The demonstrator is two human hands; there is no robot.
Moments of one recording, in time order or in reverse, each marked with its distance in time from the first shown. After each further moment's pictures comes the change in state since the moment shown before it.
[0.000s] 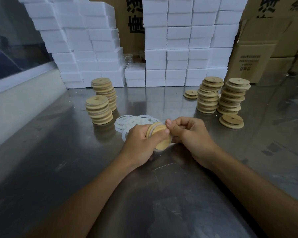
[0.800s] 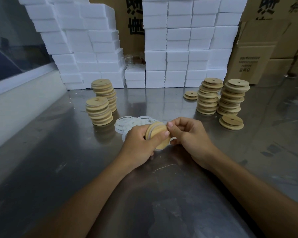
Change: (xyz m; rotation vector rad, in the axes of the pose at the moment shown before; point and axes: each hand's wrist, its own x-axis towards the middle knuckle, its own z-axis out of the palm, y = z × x) left_hand 0.000 -0.002 -0.002 0.012 -0.010 -0.021; right_hand 0.000 0.001 -0.002 -0.120 0.000 0.005
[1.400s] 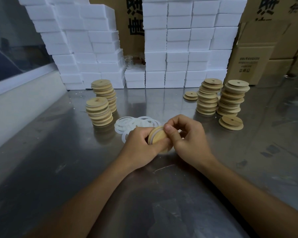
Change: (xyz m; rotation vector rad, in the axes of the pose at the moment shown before) left_hand -0.001 0.003 0.001 0.076 -0.013 0.074; right_hand -0.008 -0.001 0.008 -0.349 0.118 -0.357
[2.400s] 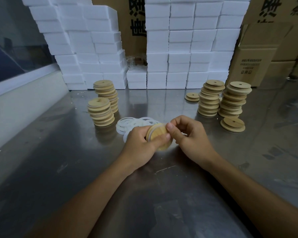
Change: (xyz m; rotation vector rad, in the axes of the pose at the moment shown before) left_hand 0.002 0.002 -0.001 -0.119 0.047 -0.013; right_hand 0.006 0.001 -0.005 0.147 -0.108 0.057
